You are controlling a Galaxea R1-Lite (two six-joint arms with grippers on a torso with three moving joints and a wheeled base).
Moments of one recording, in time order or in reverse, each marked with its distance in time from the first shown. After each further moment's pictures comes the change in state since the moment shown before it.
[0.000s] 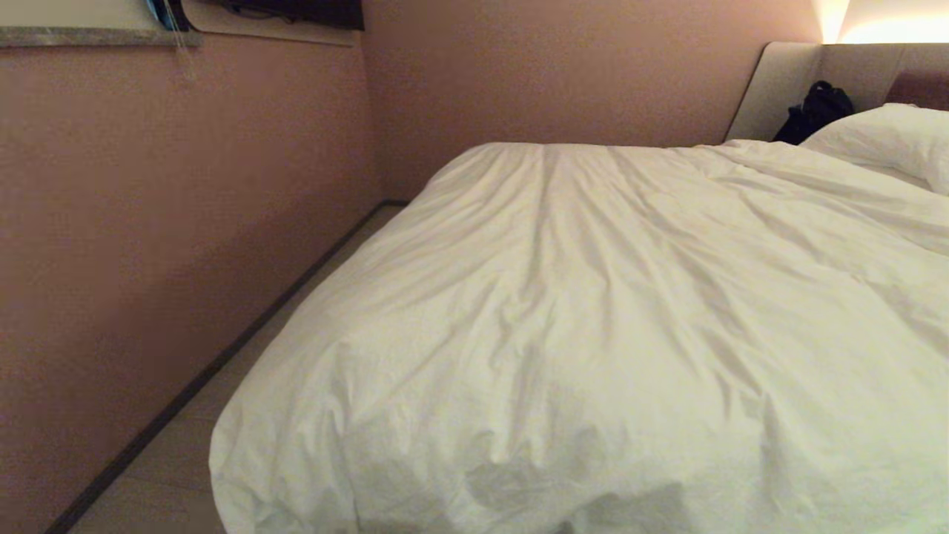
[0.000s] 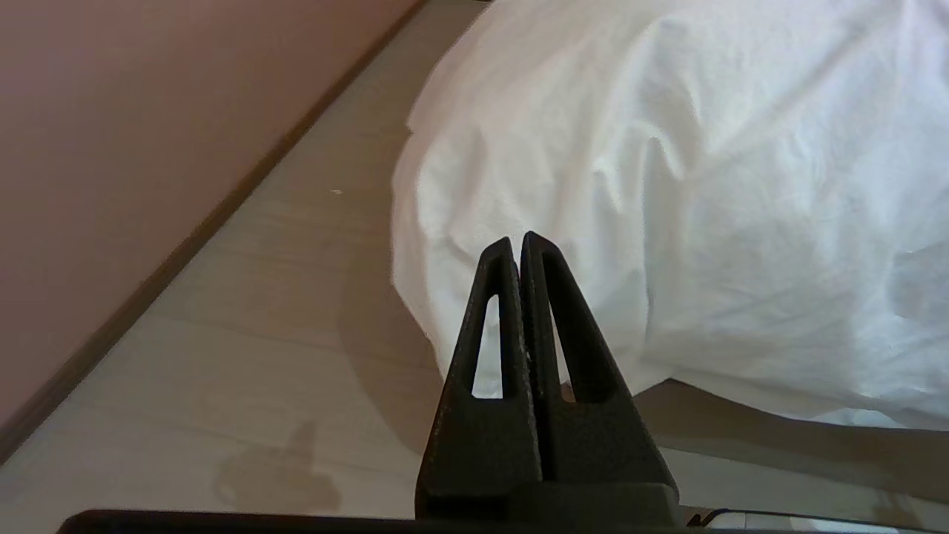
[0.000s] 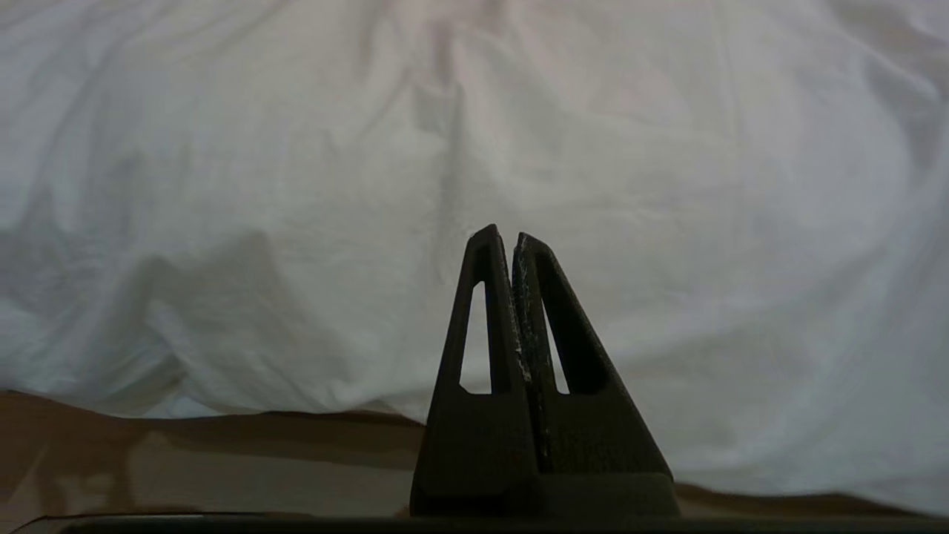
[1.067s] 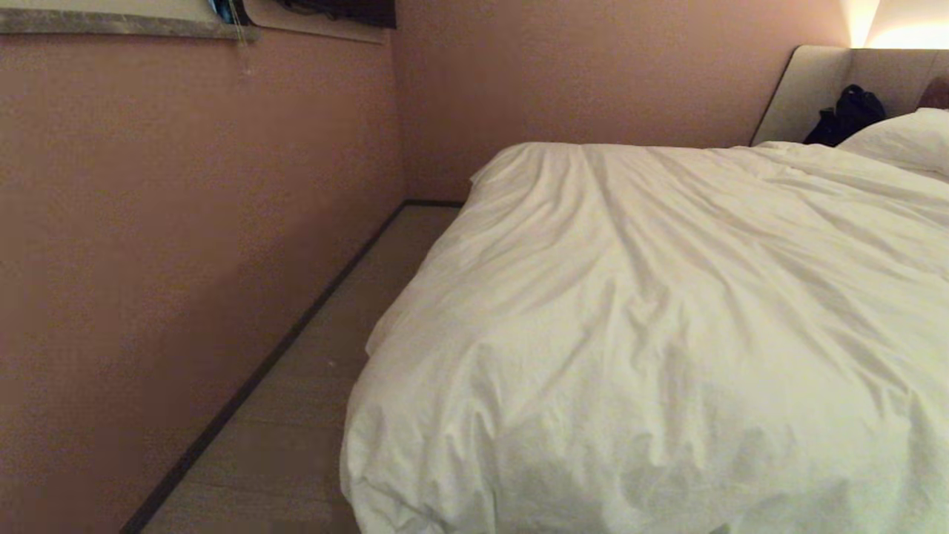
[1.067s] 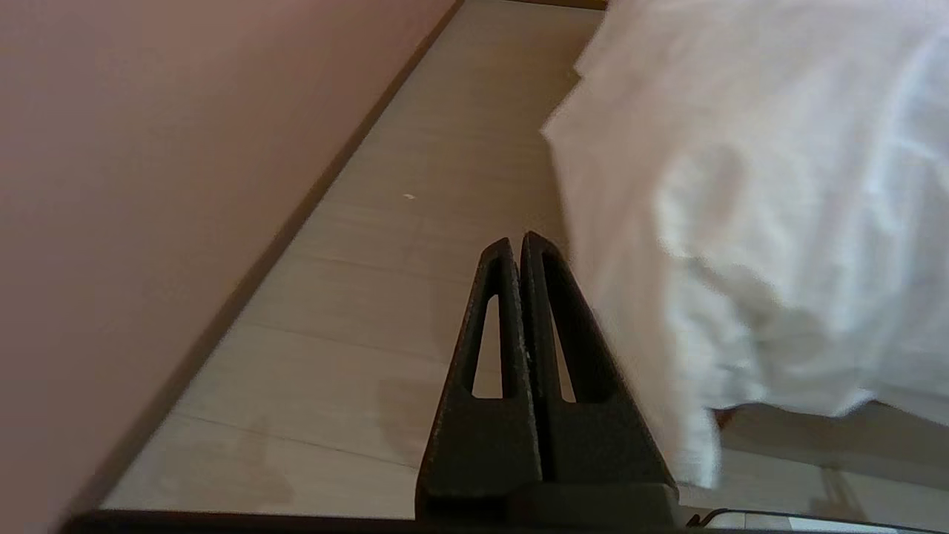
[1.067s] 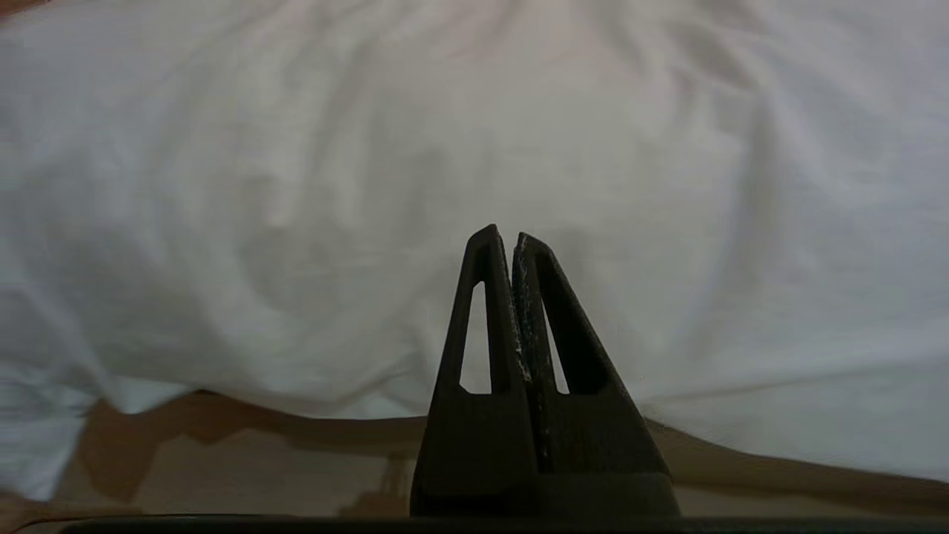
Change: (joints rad) left arm -0.001 0.000 0.000 0.000 0.000 -0.003; right arm -0.001 0.000 0.000 0.000 0.000 0.000
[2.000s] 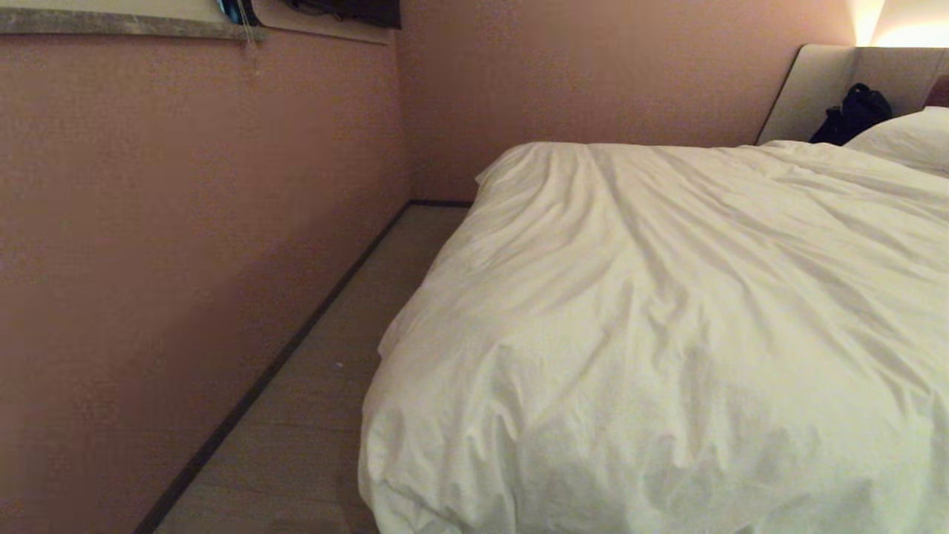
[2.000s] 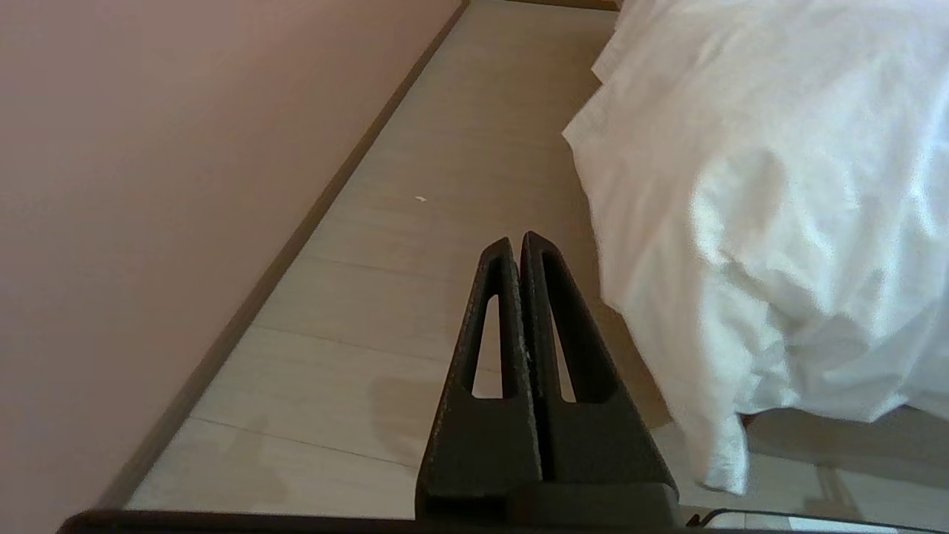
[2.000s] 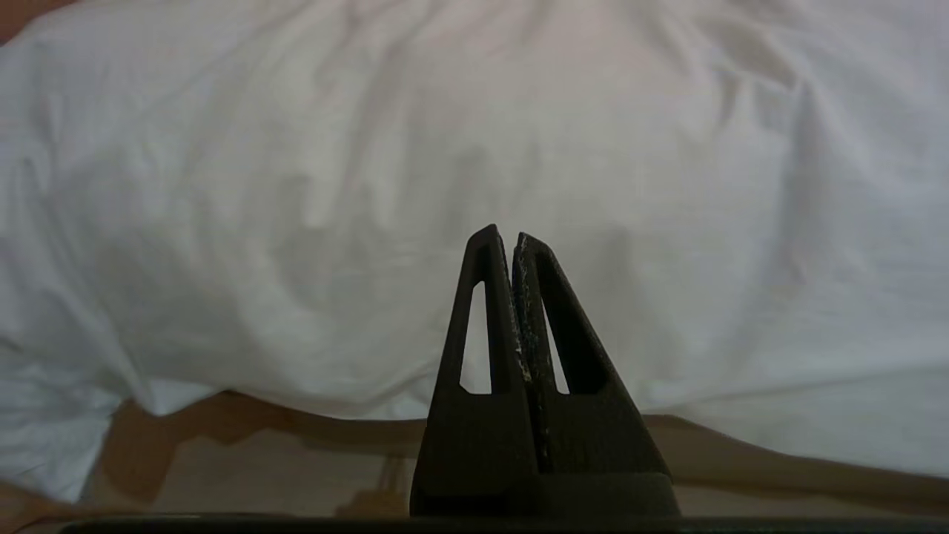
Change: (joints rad) left arm 0.001 0.000 0.000 0.000 0.001 0.000; right arm 0.001 0.000 0.000 0.000 -0.001 0.000
